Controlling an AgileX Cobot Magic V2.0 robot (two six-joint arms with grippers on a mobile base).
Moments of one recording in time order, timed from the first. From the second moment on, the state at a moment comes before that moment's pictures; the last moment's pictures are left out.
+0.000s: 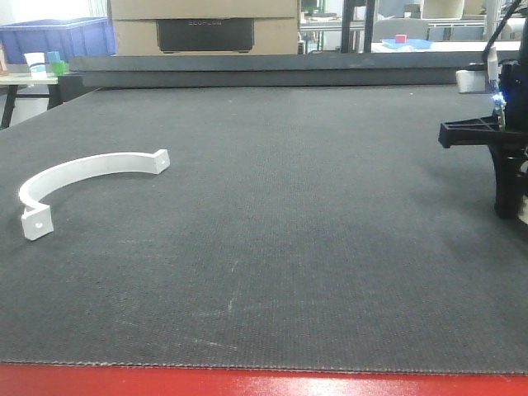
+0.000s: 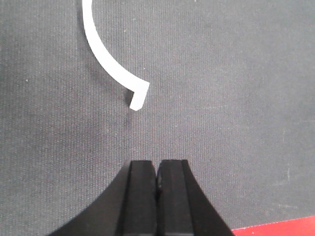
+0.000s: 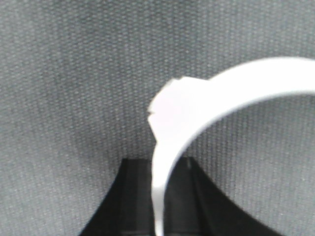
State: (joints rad) left arm -0.03 1.21 -0.96 -0.29 0.95 0.09; right arm 0.02 1.87 -1.31 0.02 1.02 0.21
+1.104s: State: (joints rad) left arm -0.03 1.90 -1.59 -0.05 1.13 0.03; right arm 0.02 1.50 -1.31 0.02 1.14 0.19
